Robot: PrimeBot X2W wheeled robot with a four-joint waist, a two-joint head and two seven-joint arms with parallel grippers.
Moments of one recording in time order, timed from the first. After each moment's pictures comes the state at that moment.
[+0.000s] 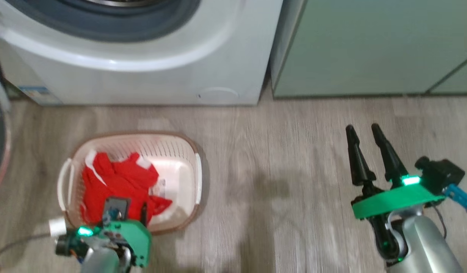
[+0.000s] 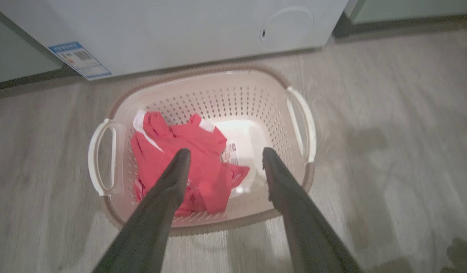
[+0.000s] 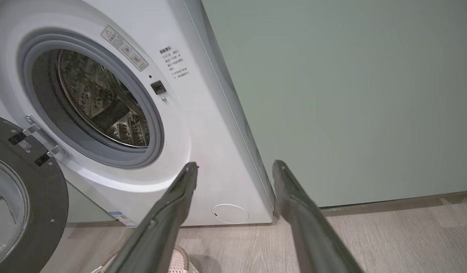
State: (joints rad) left arm -0.30 0.09 -0.20 0.89 -0.07 0.06 -0.24; right arm -0.13 -0.09 0.09 0.19 0.48 0.13 -0.25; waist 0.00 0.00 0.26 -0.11
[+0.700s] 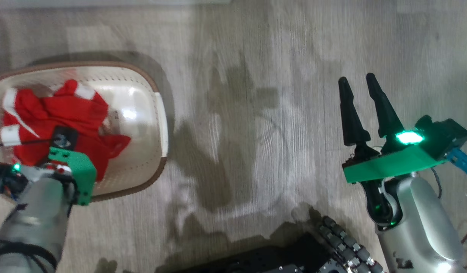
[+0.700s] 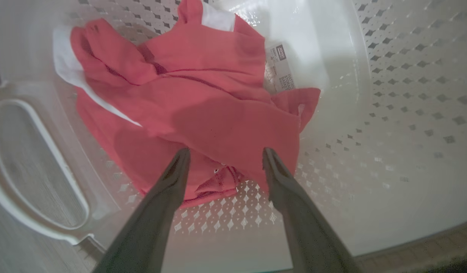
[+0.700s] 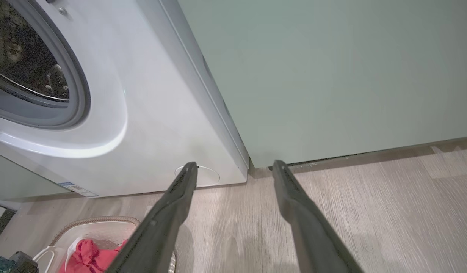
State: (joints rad) left arm -0.76 0.25 -0.26 1.28 0.00 0.04 -0.07; right arm -0.29 -0.07 0.13 0.13 0.47 0.13 -0.25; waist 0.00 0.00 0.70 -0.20
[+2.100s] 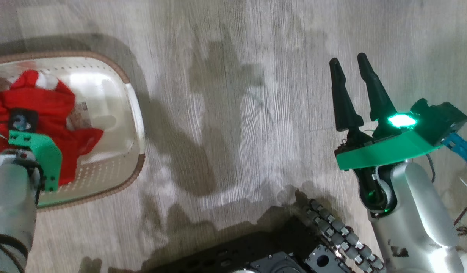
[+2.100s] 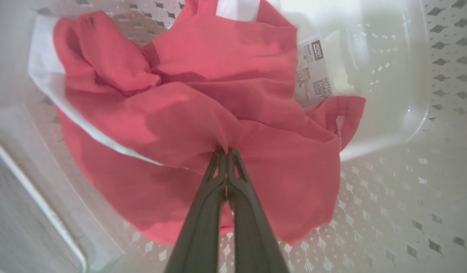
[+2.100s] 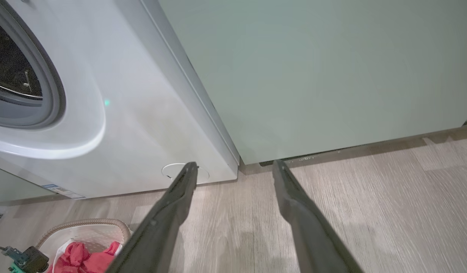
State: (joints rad) left arm -0.84 0.35 -0.29 1.29 -0.06 0.06 -0.01; right arm -0.36 -0.06 0.17 0.12 0.50 0.13 -0.25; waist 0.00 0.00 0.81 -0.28
